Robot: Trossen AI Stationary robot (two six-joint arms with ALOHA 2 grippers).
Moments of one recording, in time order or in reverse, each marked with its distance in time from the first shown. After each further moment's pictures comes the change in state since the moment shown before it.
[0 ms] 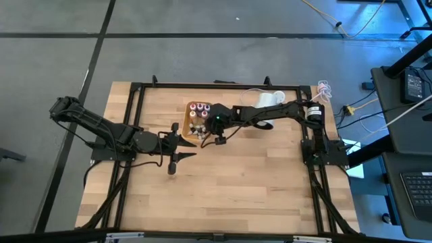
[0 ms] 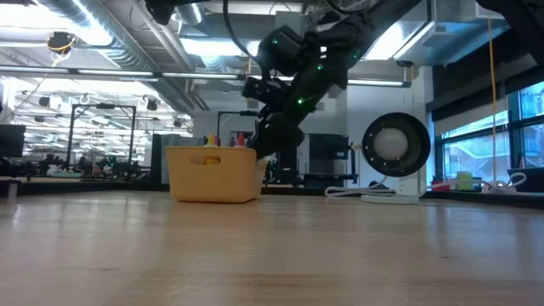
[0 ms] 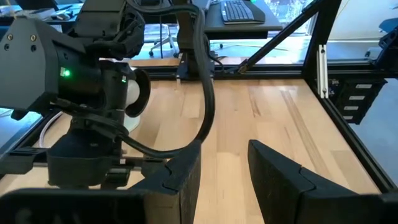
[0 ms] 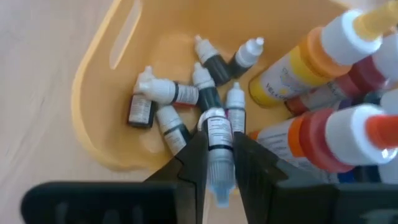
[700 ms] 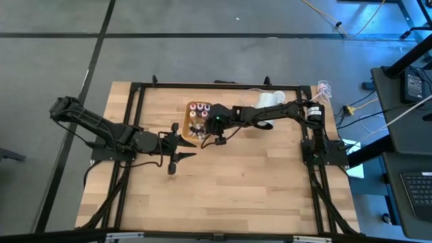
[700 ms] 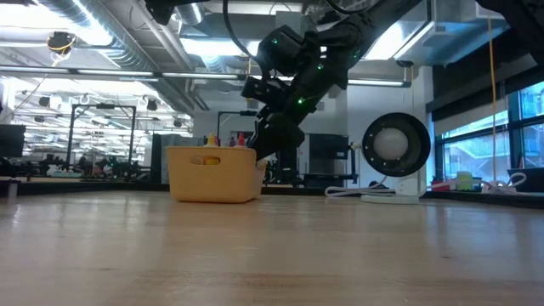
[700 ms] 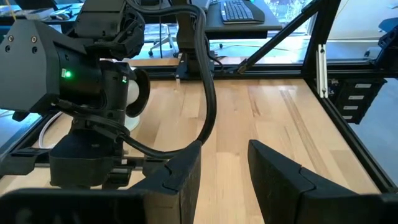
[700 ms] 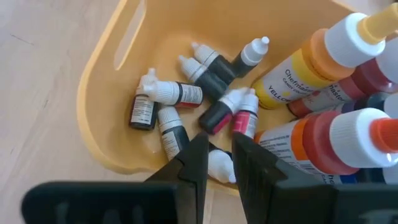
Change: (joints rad) left arm 0.000 0.000 0.000 -0.003 0.002 0.000; right arm 0.000 0.001 -0.001 -0.007 -0.002 0.000
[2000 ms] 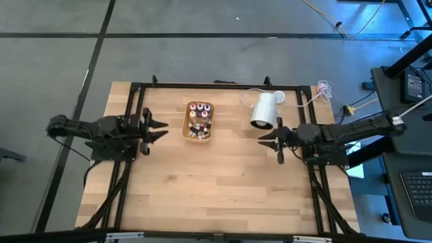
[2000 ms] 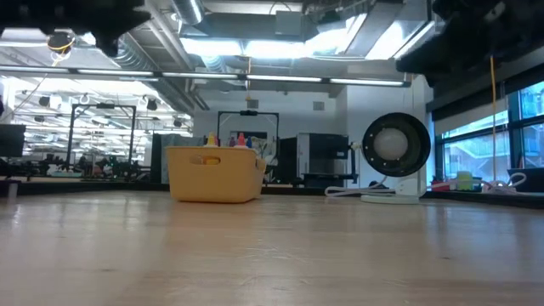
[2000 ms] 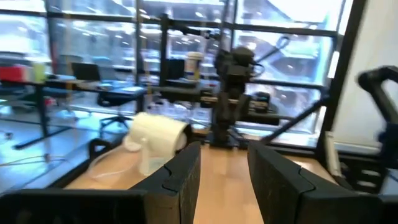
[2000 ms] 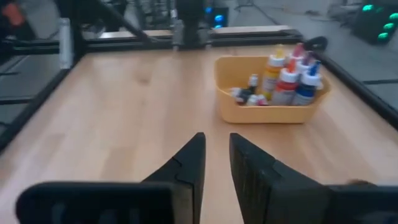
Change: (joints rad) left arm 0.187 -0.773 -0.469 0.122 0.101 0.041; right arm 0.355 -1.311 -0.969 0.173 0.231 0.557
